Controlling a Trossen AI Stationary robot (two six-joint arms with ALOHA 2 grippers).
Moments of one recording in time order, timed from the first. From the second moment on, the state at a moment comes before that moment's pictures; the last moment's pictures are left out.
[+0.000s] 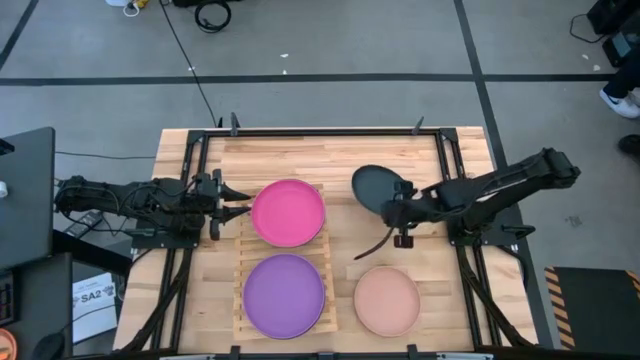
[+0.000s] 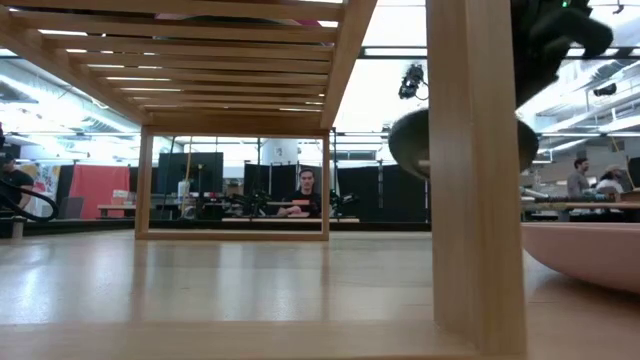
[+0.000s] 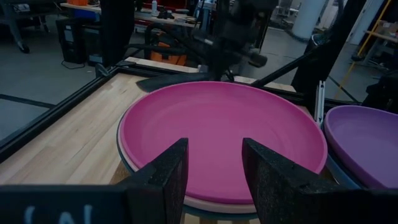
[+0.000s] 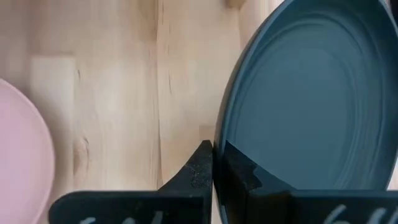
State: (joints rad) left arm -0.15 0.44 0.48 -0.20 -0.26 -0.20; right arm 0.23 1.19 0.90 -0.83 0.32 0.19
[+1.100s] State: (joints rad) left arm -0.15 0.44 0.48 -0.20 -0.26 -0.19; right arm 0.23 1.05 1.10 -0.63 0.37 -0.08
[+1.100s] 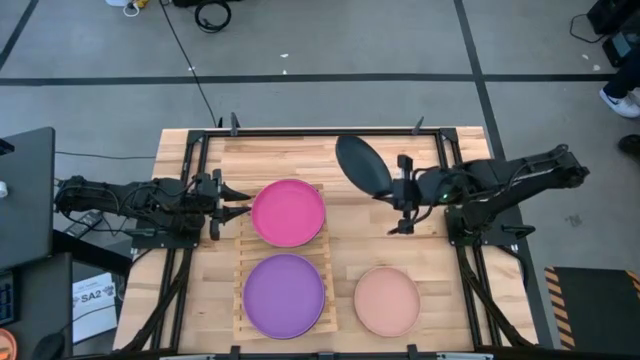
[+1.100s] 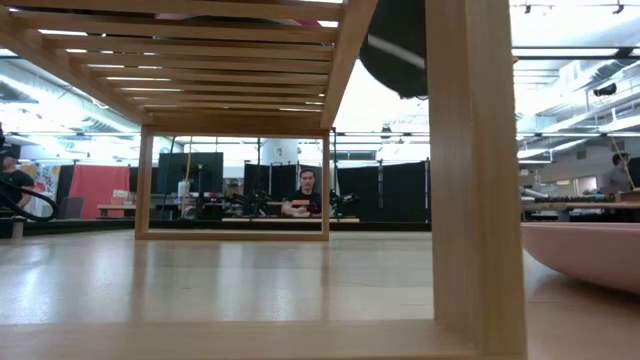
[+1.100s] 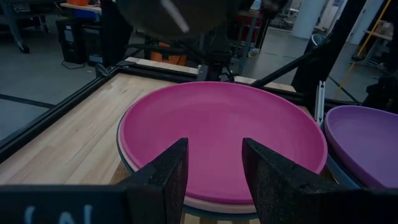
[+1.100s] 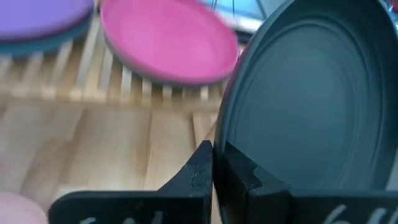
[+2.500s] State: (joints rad) left arm -0.15 0.44 0.48 -0.21 -0.12 -0.20; right arm 0.22 1.62 1.60 -0.62 0.08 -0.55
